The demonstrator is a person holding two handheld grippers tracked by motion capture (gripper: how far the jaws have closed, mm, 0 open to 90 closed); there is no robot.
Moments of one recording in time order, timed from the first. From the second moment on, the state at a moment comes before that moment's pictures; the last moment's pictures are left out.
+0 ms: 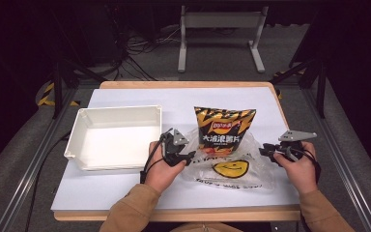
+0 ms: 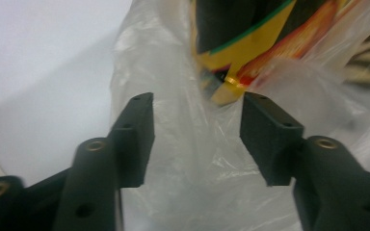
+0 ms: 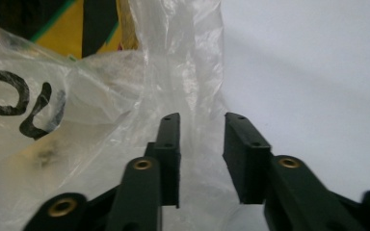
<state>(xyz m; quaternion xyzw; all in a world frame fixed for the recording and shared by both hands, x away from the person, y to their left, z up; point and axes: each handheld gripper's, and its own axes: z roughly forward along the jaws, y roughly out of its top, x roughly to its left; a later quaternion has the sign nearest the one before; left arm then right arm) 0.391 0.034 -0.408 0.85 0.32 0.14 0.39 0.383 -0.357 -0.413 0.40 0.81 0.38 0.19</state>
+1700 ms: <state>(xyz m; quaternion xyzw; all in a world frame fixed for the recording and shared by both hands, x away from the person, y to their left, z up) 0.446 0.030 -0.338 0.80 0.23 0.05 0.56 0.368 -0.375 -0.384 0.39 0.76 0.48 0.22</state>
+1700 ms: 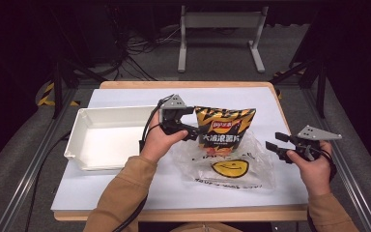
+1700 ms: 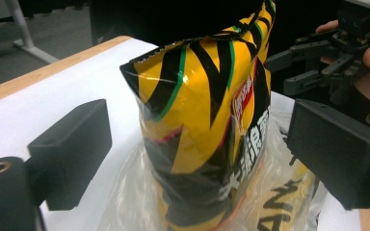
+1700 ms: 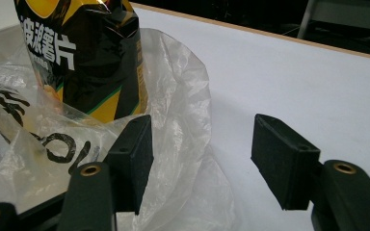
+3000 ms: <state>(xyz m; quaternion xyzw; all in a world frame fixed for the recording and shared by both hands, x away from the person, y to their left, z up) 0.456 0.007 -0.357 0.80 0.23 0.03 0.55 0.370 -0.374 -0.389 0.38 0.76 0.48 0.20</state>
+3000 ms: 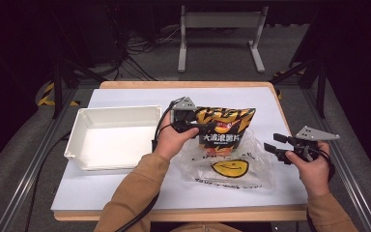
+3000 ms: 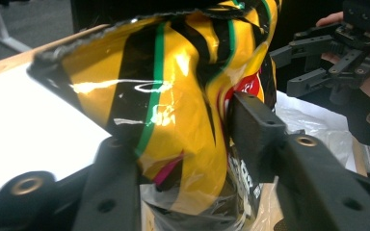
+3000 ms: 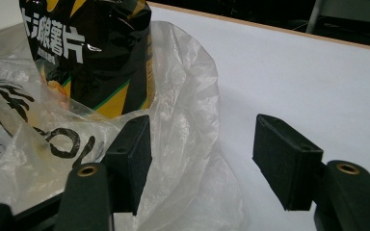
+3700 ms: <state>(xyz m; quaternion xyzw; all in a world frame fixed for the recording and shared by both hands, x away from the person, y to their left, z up) 0.444 0.001 -0.342 0.79 0.21 0.01 0.58 0.370 -0.371 -0.390 0.38 0.77 0.48 0.20</state>
